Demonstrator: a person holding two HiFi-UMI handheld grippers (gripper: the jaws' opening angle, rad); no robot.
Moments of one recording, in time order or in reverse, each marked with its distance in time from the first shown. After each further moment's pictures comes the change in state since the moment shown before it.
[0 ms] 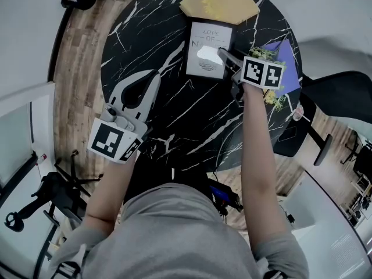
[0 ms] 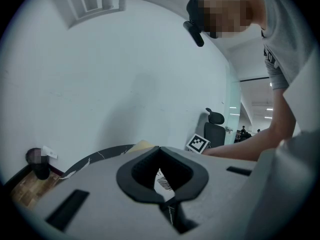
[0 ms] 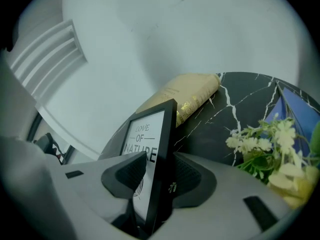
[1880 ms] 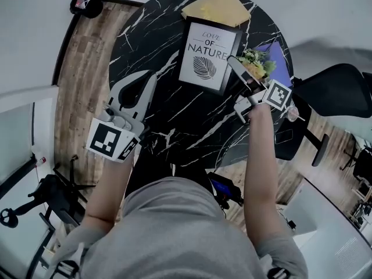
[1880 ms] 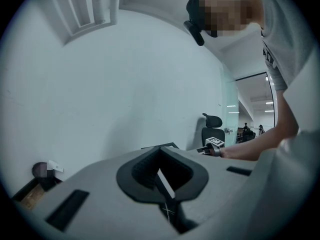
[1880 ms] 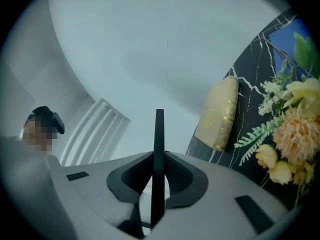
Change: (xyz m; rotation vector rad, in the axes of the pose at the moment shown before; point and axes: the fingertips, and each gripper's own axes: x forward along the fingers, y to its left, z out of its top) left arm -0.045 -0.024 0.040 0.076 -0.071 0.024; right arm -0.115 0.097 0.029 0.368 -0.389 0.690
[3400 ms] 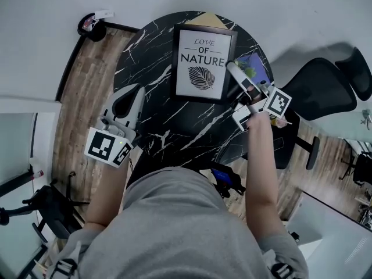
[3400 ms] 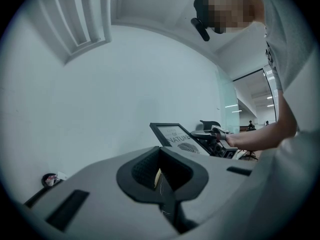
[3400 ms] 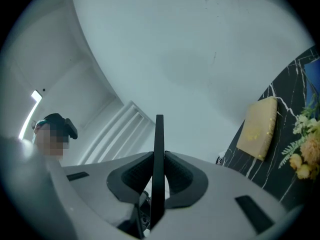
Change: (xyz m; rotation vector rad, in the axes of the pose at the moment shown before) left arm -0.069 -0.041 0.047 0.068 -0.084 0.051; right arm -0.030 0.161 0.013 -0.136 -0.050 0.229
